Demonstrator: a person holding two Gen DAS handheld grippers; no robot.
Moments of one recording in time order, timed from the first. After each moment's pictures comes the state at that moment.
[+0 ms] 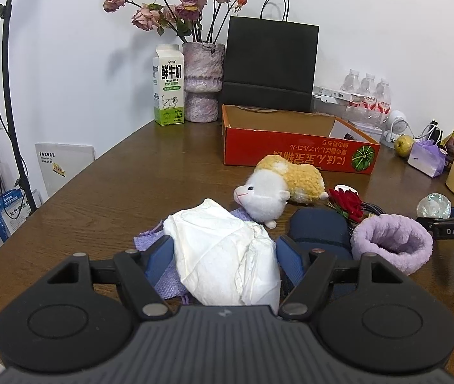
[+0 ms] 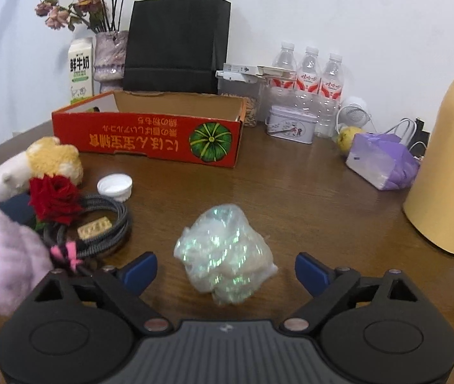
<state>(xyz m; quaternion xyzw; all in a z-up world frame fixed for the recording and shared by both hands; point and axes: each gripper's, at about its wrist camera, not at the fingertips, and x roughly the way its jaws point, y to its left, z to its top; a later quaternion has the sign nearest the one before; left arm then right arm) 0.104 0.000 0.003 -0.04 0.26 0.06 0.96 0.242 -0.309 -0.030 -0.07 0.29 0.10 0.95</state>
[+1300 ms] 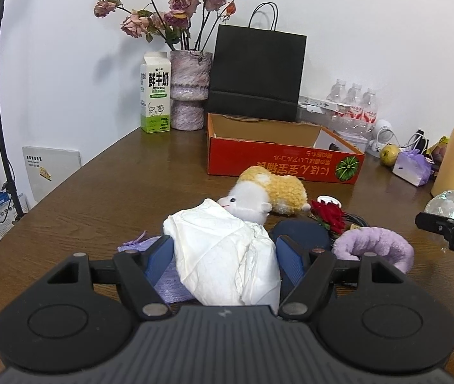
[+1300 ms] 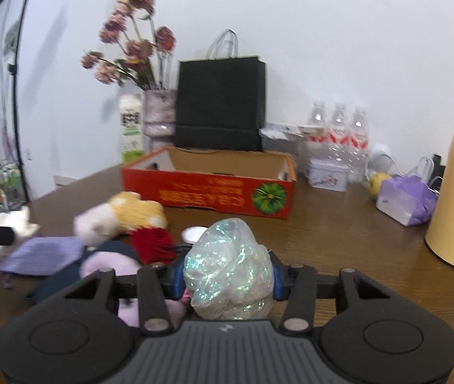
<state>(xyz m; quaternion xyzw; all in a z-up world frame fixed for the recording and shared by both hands) 0.102 -0.004 0.011 -0.05 0.24 0.04 0.97 0.153 -0.269 0.017 -0.04 0.20 0.17 0.96</state>
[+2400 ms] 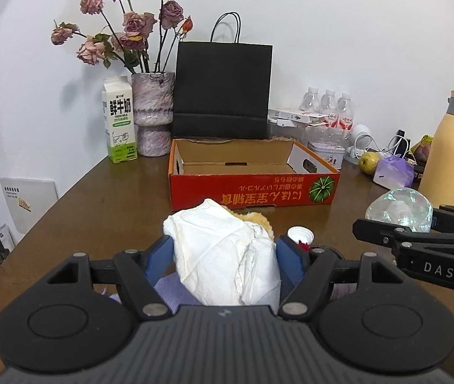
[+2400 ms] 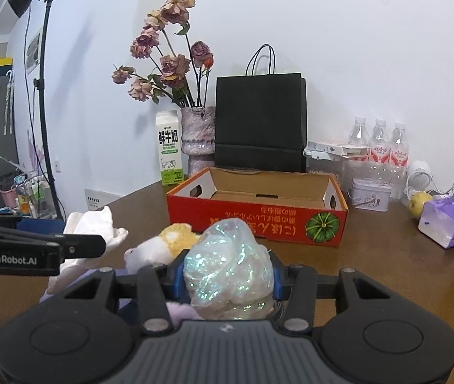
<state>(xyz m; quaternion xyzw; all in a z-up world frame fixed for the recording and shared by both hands) 0.152 -0.037 0.045 -0.02 0.23 0.00 0.97 0.176 -0.227 0.048 -0.02 0.19 0.22 0.96</state>
